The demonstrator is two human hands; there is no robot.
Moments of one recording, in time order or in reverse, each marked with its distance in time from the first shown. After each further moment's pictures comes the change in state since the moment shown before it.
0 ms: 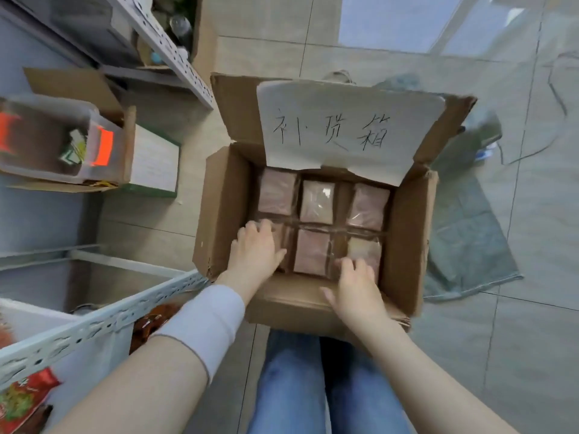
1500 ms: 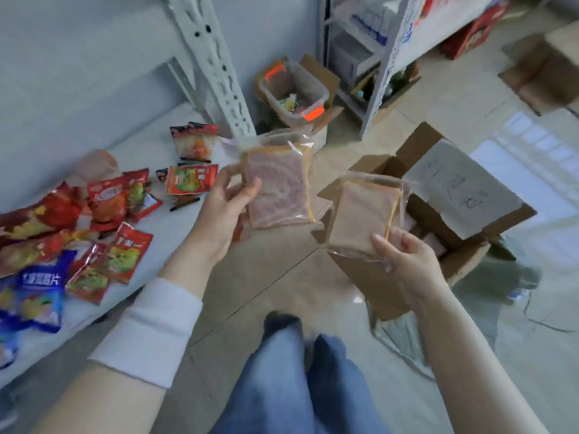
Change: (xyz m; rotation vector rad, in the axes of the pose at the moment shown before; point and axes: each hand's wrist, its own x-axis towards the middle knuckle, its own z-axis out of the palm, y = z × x) left_hand -0.437 -0.120 -0.040 -1.762 0.869 -0.035; right_hand -0.280 -0.066 -0.052 0.681 -0.117 -0.444
